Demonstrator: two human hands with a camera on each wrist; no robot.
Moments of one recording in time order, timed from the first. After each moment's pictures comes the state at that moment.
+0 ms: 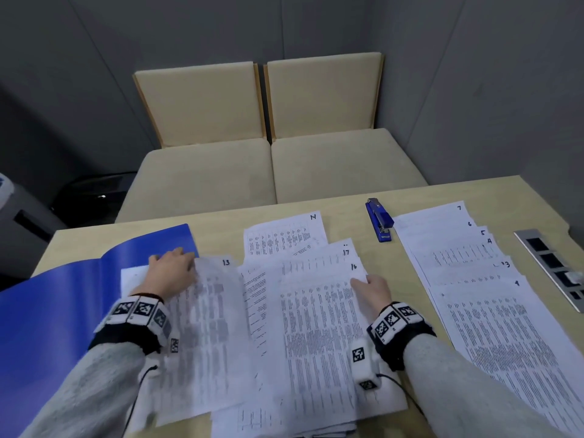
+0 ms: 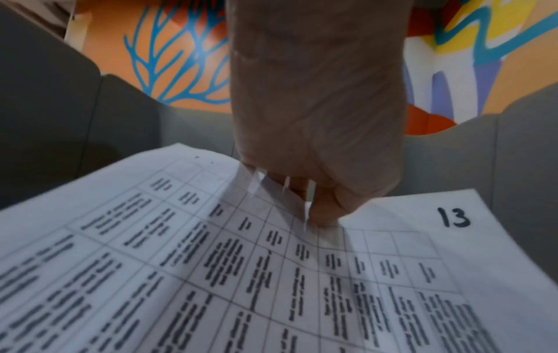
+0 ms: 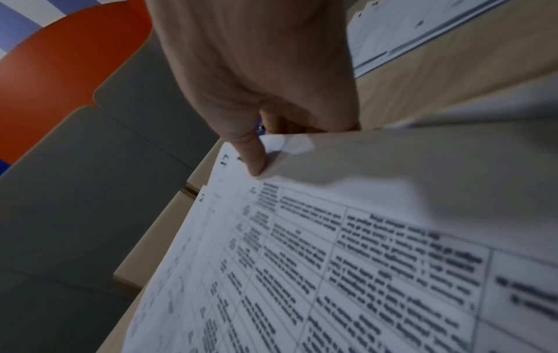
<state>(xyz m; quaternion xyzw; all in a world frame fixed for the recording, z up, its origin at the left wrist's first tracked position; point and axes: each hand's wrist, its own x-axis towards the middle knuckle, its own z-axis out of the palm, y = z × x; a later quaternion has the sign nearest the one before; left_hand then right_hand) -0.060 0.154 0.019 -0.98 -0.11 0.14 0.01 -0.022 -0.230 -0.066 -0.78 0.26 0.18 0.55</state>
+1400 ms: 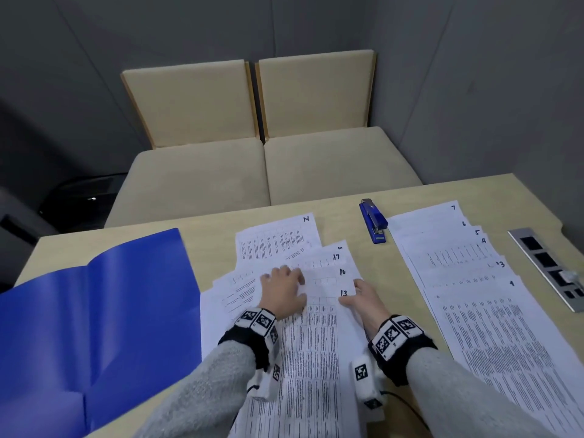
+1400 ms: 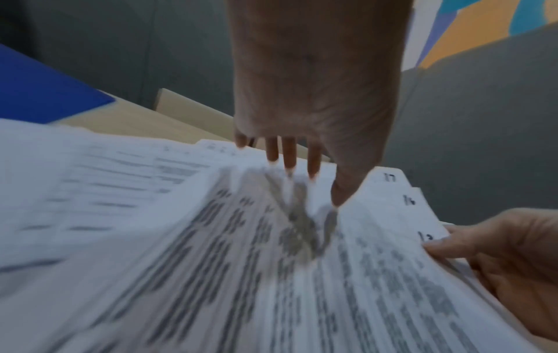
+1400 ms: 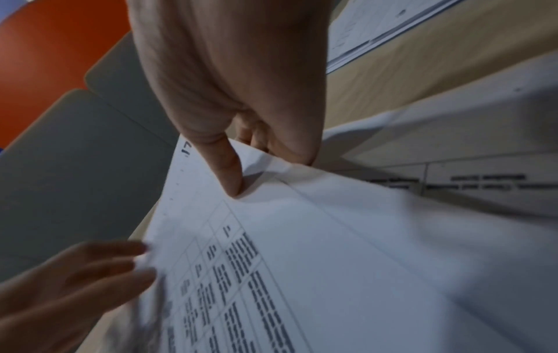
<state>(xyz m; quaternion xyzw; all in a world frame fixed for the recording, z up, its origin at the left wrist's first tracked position) -0.040 -0.042 -0.041 -0.97 0.01 0.17 -0.16 -0.033 -0.233 -0.063 -0.72 0.20 0.24 0.62</state>
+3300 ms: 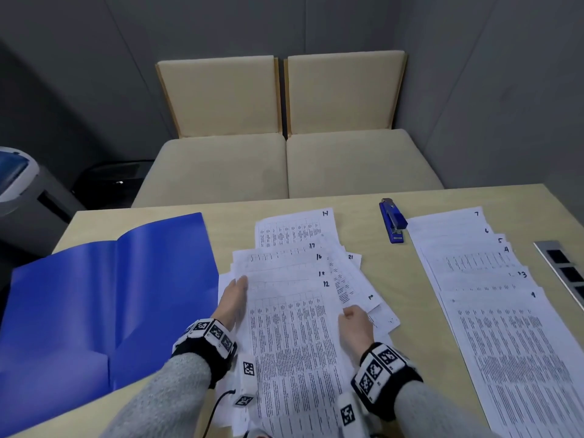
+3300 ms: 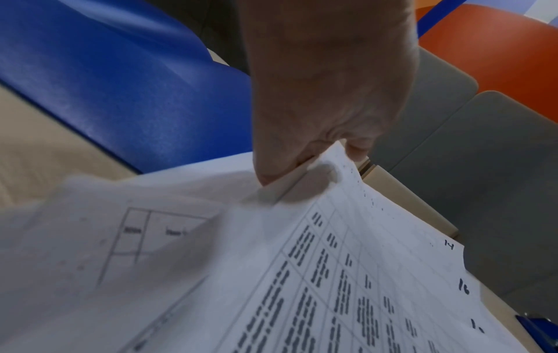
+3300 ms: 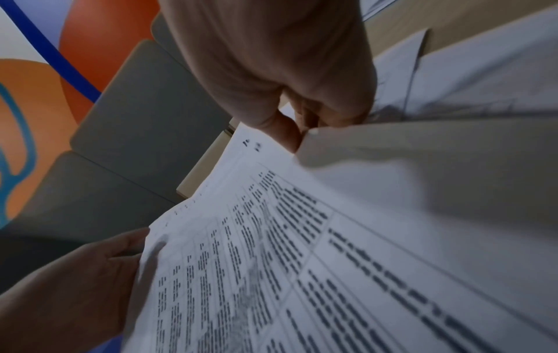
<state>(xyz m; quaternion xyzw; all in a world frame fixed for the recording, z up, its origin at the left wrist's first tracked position) -0.092 0.073 -0.094 -0.66 -0.38 0.13 -0.64 -0.096 -0.189 -0.066 -0.84 0.23 0.23 0.44</state>
